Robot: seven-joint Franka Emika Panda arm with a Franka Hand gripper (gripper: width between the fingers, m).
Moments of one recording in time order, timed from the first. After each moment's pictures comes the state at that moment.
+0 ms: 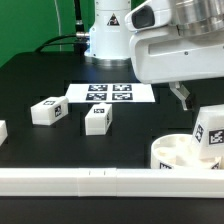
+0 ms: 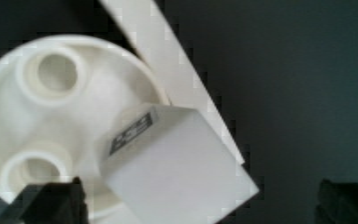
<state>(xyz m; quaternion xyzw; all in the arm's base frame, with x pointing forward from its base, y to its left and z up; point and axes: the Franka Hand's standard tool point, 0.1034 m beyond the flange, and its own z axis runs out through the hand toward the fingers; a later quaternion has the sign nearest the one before) 0.662 0.106 0.110 -0.98 0.17 -0.01 0.13</state>
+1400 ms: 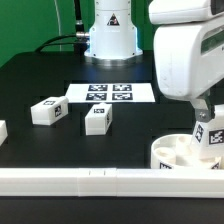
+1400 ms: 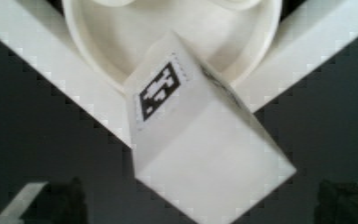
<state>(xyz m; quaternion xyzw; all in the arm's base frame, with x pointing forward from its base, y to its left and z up) 0.663 0.103 0.106 -0.90 -0.43 -0.07 0.05</state>
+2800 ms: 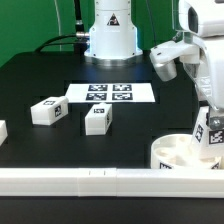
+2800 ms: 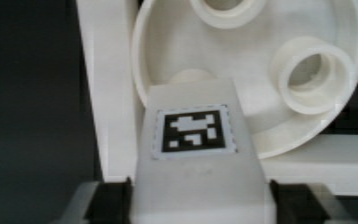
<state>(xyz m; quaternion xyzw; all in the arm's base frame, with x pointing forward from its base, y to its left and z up) 0.657 0.097 0.087 -0.72 -0.69 -0.06 0.01</state>
